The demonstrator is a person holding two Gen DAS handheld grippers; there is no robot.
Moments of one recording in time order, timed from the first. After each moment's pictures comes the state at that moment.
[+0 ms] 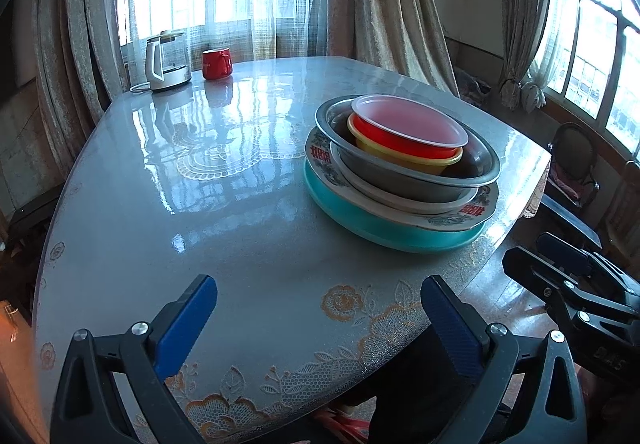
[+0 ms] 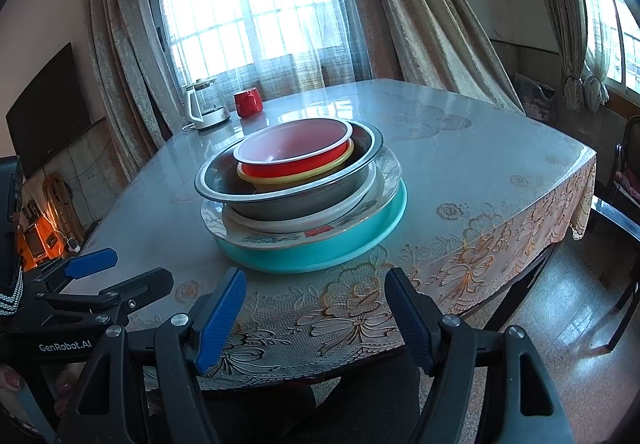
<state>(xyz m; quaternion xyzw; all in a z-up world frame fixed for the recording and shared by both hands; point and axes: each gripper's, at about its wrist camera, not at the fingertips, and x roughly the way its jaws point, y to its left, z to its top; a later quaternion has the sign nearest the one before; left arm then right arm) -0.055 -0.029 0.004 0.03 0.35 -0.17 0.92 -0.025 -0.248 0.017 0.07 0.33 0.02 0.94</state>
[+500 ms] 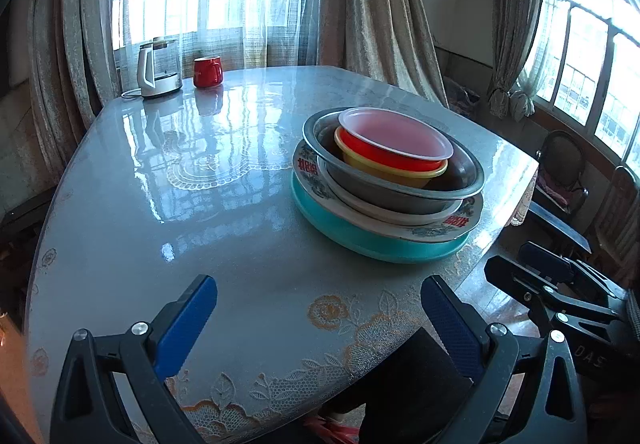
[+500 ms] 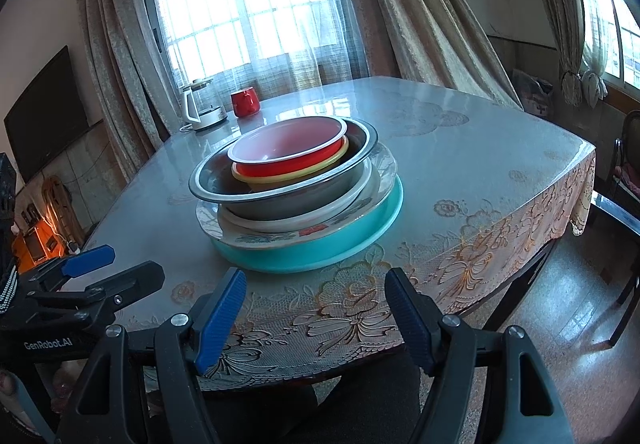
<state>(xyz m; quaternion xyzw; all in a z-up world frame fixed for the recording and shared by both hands) -0.057 -0.032 0.010 0.02 0.34 -0.19 0.92 -0.023 -0.251 0.014 0.08 0.33 0.02 0.94</state>
